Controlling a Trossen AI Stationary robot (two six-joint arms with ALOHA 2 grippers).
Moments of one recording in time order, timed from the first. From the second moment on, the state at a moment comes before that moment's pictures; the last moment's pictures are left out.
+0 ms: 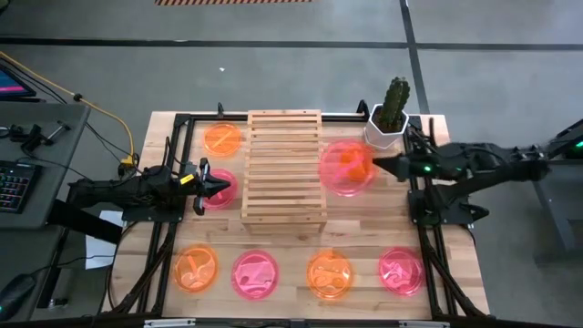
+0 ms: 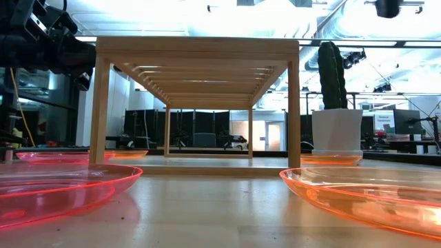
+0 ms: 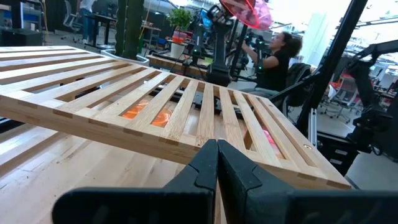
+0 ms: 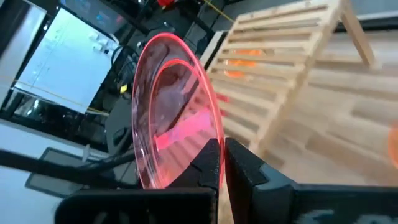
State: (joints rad) left arm 0.02 0.01 0.01 0.02 -0.06 -0.23; right arm 0.16 0.72 0.97 -0.62 0.43 1.05
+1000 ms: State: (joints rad) left arm 0.02 0.01 0.01 0.02 -0.06 -0.23; right arm -0.60 1.66 1.11 0.23 -0.24 1.05
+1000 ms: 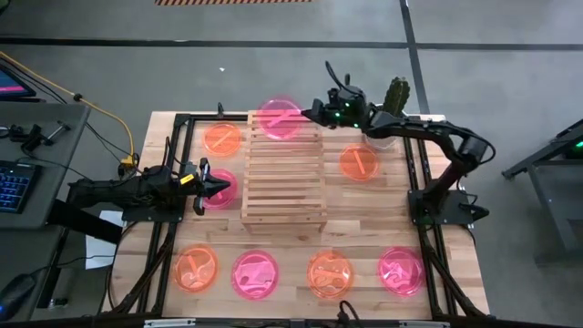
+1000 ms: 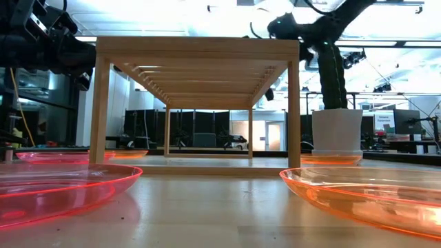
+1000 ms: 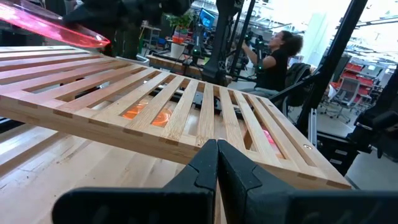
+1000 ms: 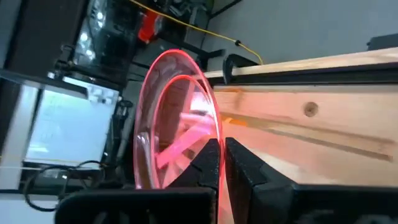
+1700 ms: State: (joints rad) left arm 0.02 0.01 0.01 0.02 -0.06 -0.23; right arm -0.60 1.68 1.32 -0.21 -0.17 0.93
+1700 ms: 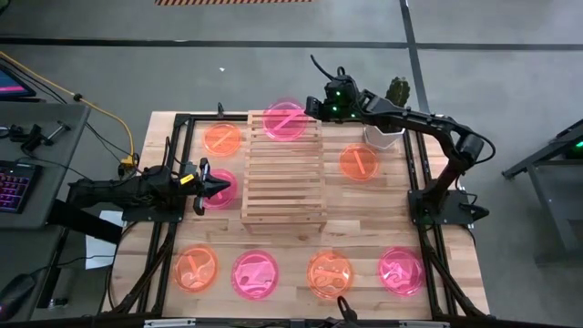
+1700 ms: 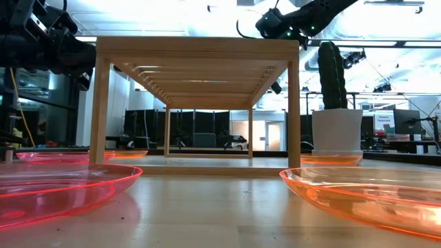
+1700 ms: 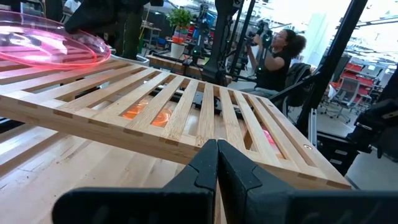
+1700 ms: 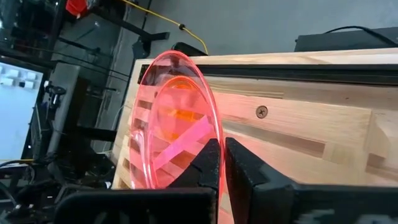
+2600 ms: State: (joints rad) left arm 0.02 0.01 0.01 0.02 -0.06 -0.23; right arm -0.44 1.15 1.15 -0.80 0.02 0.55
